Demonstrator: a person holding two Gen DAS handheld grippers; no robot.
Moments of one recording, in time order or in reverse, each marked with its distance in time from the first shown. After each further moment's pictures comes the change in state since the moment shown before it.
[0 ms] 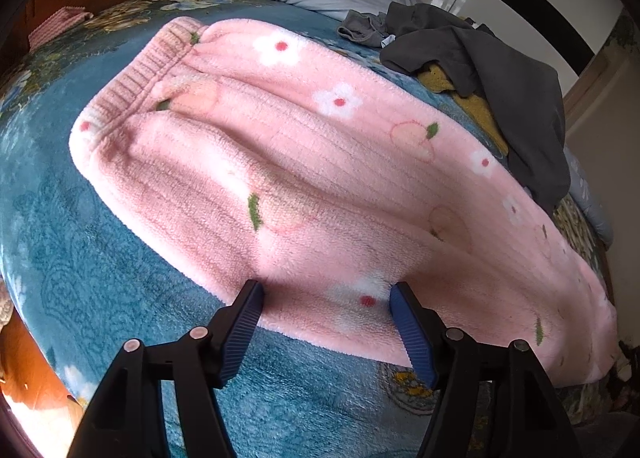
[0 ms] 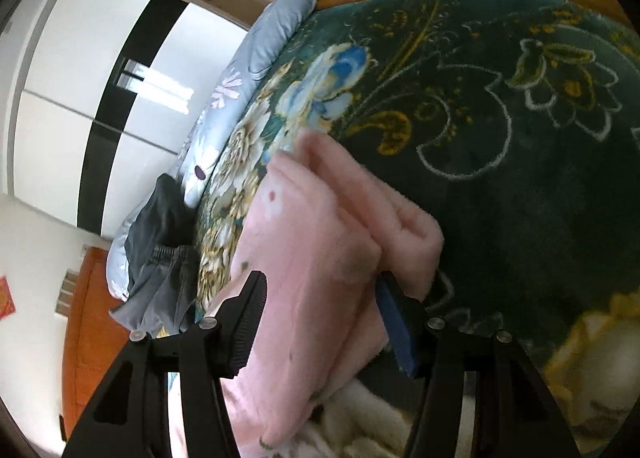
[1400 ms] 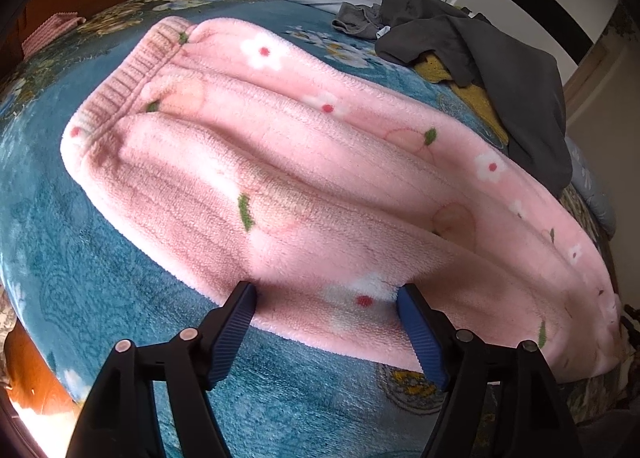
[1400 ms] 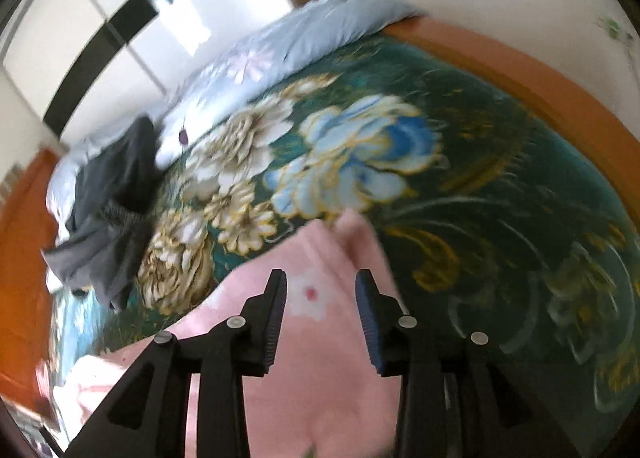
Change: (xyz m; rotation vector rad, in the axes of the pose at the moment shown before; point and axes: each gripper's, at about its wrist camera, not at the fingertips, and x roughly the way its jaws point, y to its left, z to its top) left arm 0.028 -0.035 0.018 0.013 0.024 0.005; right arm 0.038 0.080 0.051 -0.439 0.071 -0.247
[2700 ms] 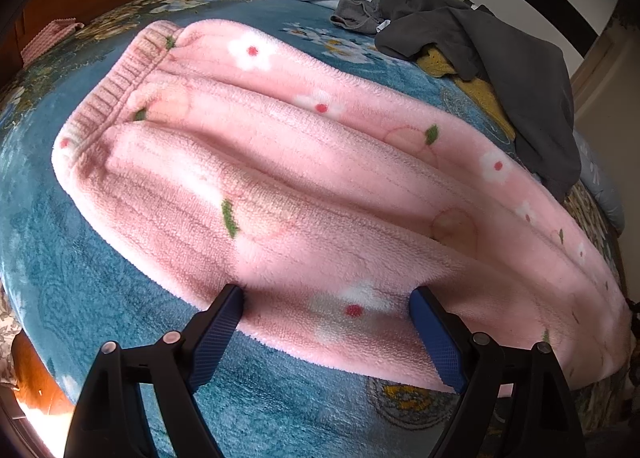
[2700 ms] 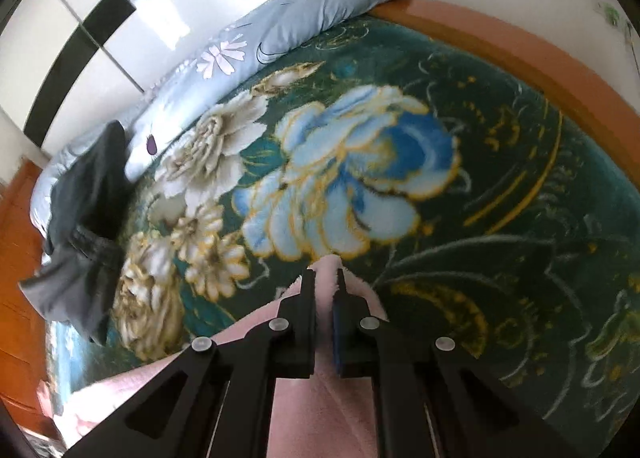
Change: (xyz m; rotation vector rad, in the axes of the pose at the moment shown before) left arm -0.002 0.037 0.024 0.010 0.014 0.029; right arm 0.039 -0.015 0.027 0.116 -0.021 0.008
